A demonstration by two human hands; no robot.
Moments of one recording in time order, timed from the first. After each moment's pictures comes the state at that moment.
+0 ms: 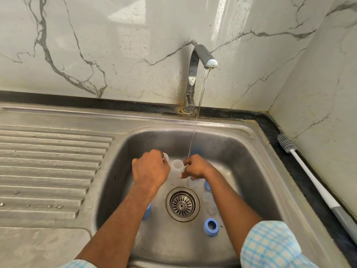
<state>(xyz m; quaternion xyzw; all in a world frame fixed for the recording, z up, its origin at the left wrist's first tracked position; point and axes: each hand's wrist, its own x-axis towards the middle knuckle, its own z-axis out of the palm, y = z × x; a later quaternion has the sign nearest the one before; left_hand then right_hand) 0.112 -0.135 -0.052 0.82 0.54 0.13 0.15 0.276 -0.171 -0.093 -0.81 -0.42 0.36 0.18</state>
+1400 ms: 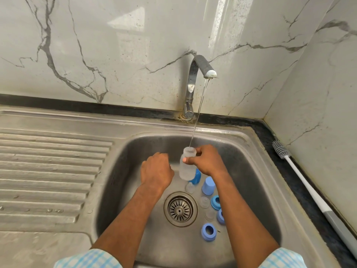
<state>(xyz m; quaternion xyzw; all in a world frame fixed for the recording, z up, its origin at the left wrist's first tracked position) 0.126 -0.132 -0.055 0.85 0.49 0.13 0.13 0.272 -0.194 -0.044 -0.83 -0.41 0.20 0.33</state>
